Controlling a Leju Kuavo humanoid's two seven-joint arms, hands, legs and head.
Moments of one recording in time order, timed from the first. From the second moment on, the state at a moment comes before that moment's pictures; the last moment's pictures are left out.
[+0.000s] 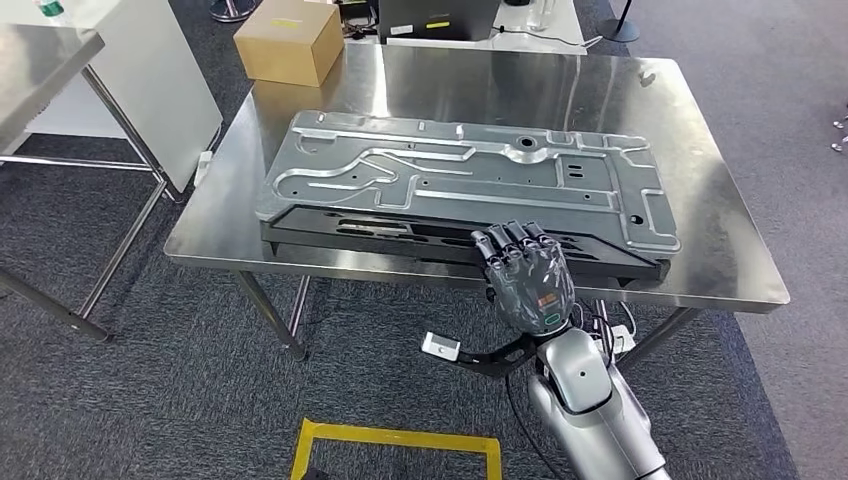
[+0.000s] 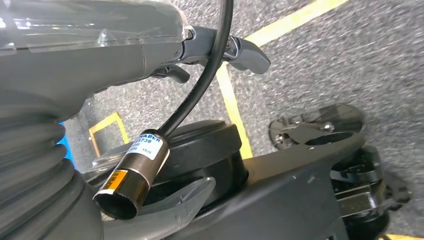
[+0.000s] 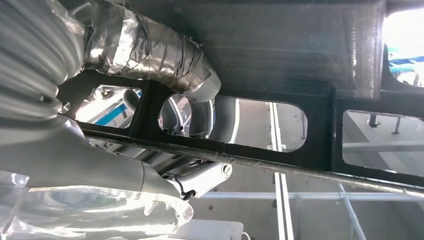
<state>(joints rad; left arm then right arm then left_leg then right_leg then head) -0.19 -0.09 -1.56 -0.12 1.26 0.35 0.00 -0.42 0.05 0.48 -1.29 1.52 -0.68 -0.07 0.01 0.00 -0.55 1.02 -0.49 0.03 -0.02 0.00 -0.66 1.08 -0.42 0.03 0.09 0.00</state>
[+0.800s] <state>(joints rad) -0.20 -0.09 -1.56 -0.12 1.25 0.34 0.00 -0.53 0.07 0.59 -1.15 1.54 -0.68 -0.07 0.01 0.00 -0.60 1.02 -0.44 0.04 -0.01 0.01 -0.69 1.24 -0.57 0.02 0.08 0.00</state>
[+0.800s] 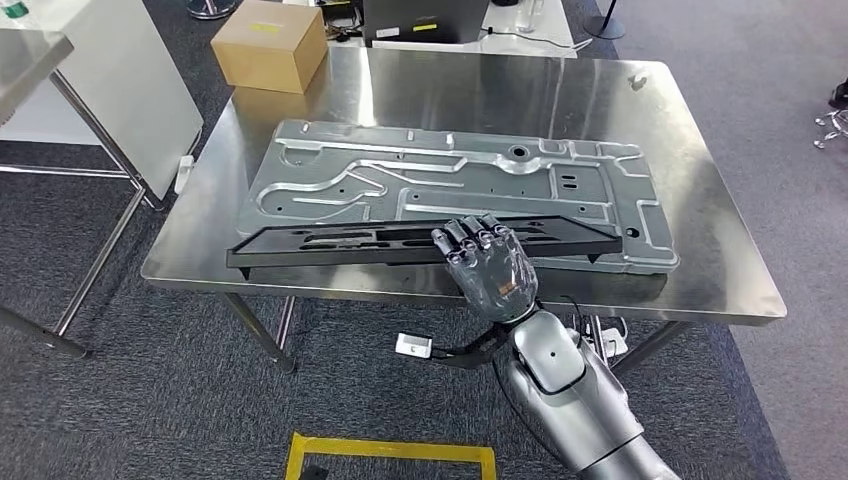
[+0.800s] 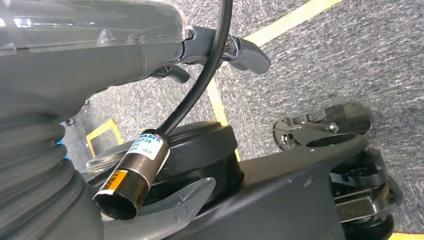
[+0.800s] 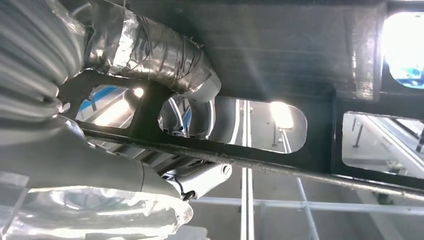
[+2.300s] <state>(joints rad) -0.19 -0.10 -1.56 -0.12 1.24 0.35 0.00 -0.53 0.07 0.62 -1.09 1.51 -0.68 -0.04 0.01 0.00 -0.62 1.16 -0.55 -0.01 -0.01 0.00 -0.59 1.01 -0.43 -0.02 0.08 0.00</state>
